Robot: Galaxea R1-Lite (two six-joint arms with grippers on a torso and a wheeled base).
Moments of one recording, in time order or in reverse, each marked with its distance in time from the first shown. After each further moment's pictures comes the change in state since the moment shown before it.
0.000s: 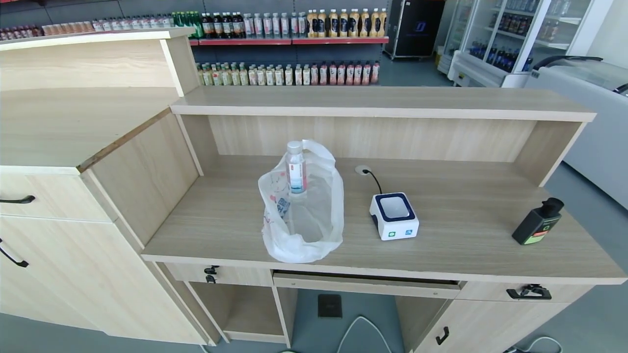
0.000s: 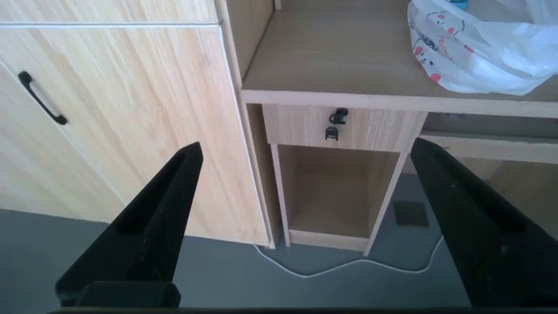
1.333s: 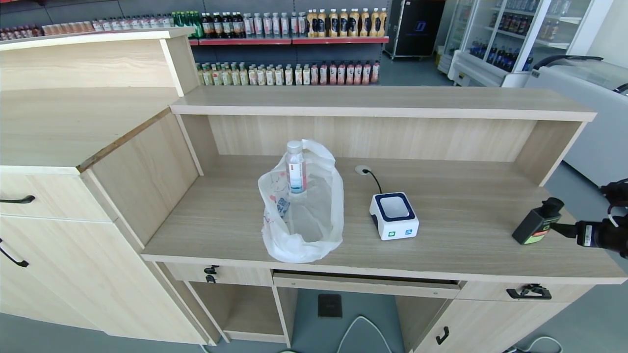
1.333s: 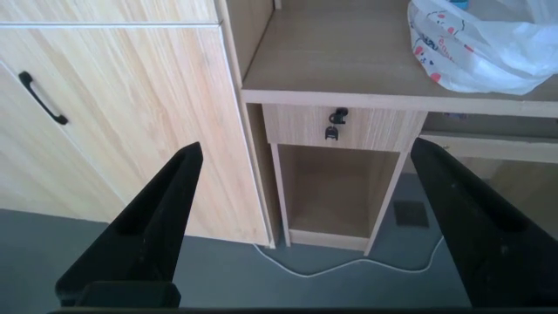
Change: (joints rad) left arm 0.000 0.000 0.000 0.000 0.000 0.000; right arm 0.290 0.240 -0.054 -0.121 0.019 -0.010
